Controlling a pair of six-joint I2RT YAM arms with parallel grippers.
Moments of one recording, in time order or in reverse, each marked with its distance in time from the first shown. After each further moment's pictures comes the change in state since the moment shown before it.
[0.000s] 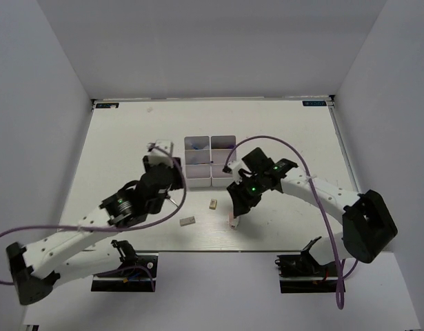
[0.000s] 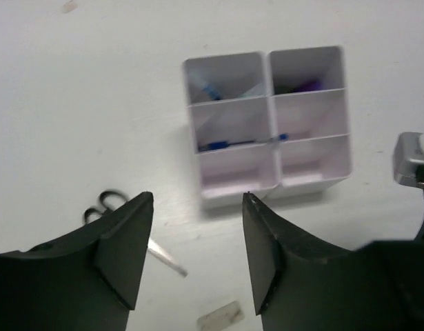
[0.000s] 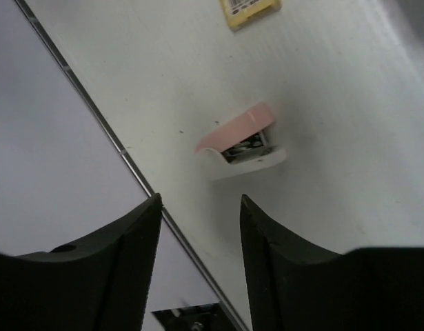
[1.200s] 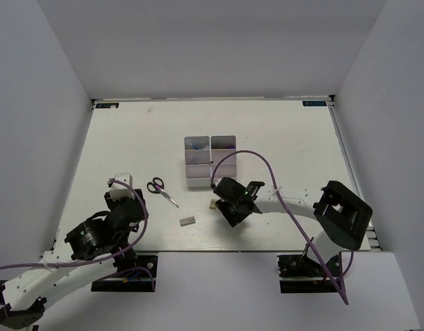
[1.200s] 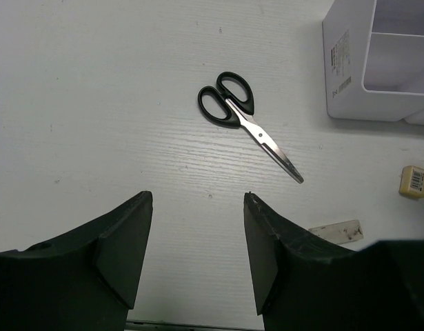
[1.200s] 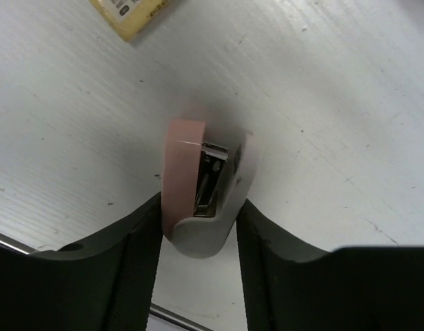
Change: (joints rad) left arm 0.002 -0.585 -0.250 -0.682 -0.121 -0.336; right arm 0.370 0.191 -0.072 0.173 0.591 0.375
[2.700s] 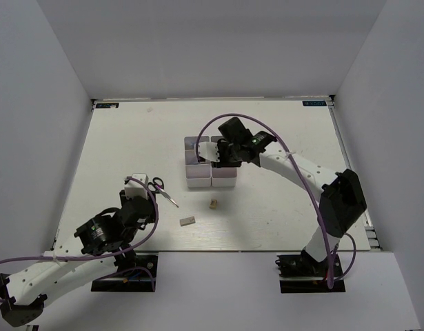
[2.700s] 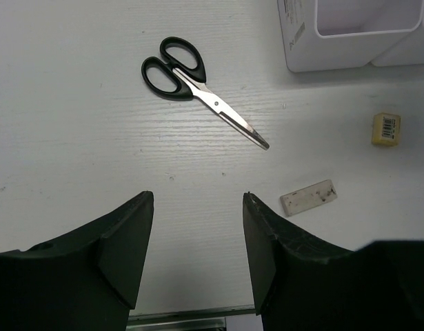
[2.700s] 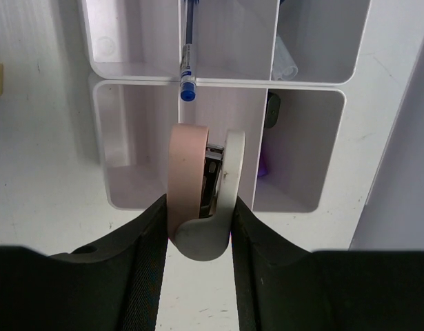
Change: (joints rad) left arm 0.000 0.085 -0.032 0.104 0.175 0.070; right arm -0.262 0.084 0.539 -0.142 -0.155 -1.284
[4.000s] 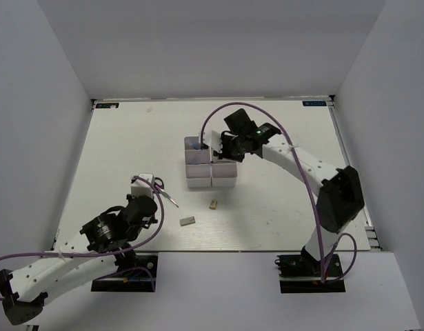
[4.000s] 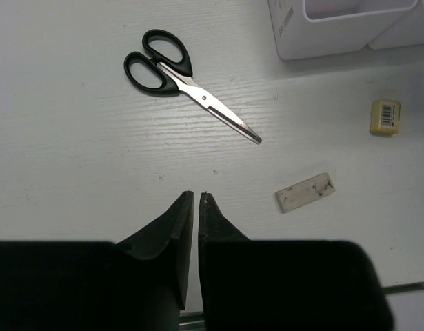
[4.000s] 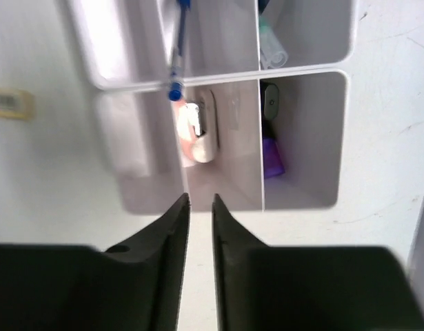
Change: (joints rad) left arm 0.000 0.037 -0.021 0.054 0.040 0.027; right arm -0.077 0.085 0.086 -0.056 -0.101 0.102
